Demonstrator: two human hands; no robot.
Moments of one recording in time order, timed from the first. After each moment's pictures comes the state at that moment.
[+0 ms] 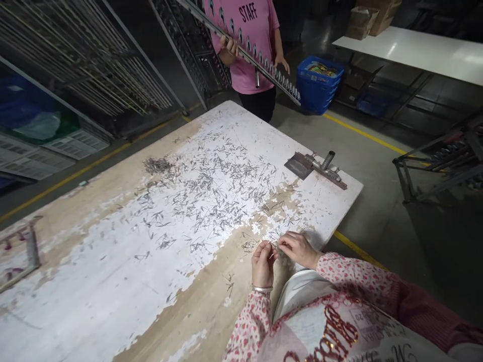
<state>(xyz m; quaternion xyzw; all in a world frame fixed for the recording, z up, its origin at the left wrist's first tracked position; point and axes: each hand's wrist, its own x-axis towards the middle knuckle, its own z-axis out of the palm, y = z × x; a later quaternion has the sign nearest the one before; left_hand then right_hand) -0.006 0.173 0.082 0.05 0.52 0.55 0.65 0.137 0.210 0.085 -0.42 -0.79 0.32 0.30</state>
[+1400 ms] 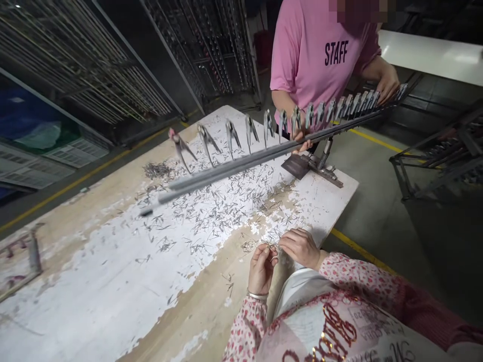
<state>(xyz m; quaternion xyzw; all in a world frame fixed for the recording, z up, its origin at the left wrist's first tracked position) -0.010 0.160 0.103 0.06 0.46 0.54 0.70 0.151 0.203 0.122 -0.40 -0.86 0.17 0.28</state>
